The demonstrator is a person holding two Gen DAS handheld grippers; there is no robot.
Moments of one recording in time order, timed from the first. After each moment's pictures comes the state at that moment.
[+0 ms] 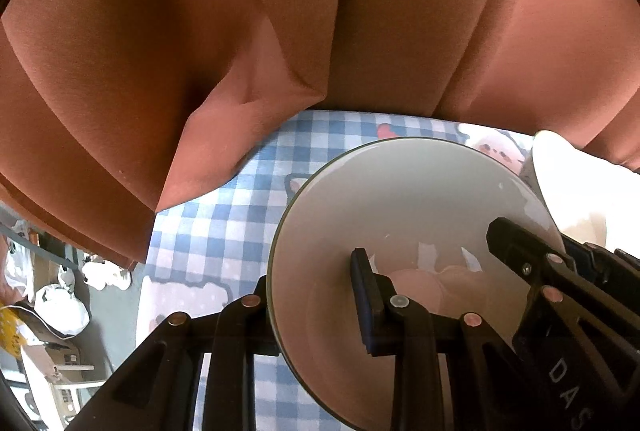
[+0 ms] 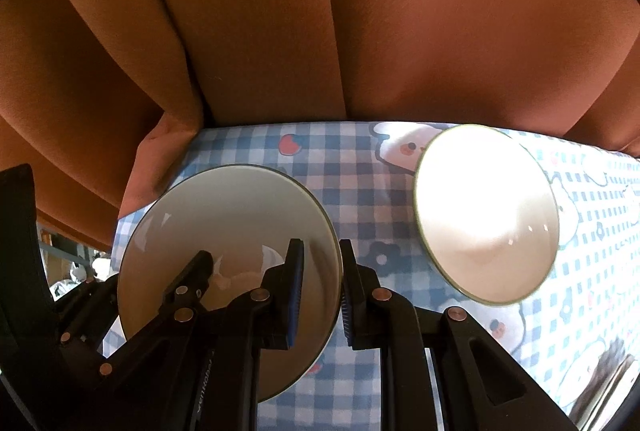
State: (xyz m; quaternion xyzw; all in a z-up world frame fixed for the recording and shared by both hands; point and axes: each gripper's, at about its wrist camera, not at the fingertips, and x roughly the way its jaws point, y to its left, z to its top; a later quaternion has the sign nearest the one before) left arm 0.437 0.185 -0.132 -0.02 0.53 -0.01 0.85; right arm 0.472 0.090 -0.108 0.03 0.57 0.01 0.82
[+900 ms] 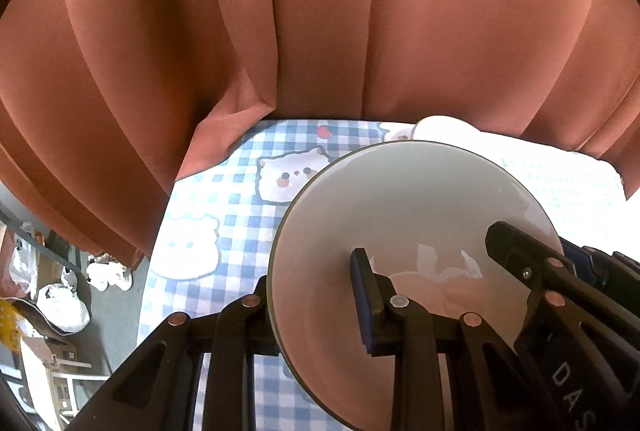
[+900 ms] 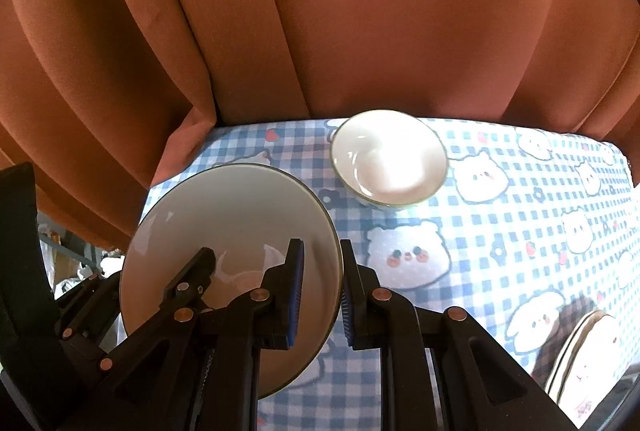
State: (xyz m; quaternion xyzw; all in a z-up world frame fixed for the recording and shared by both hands) left arm 0.337 0.135 -0.063 -0.01 0.48 -0.02 0.87; right arm 0.378 0.038 -0.031 0.03 0.54 0.01 0.84
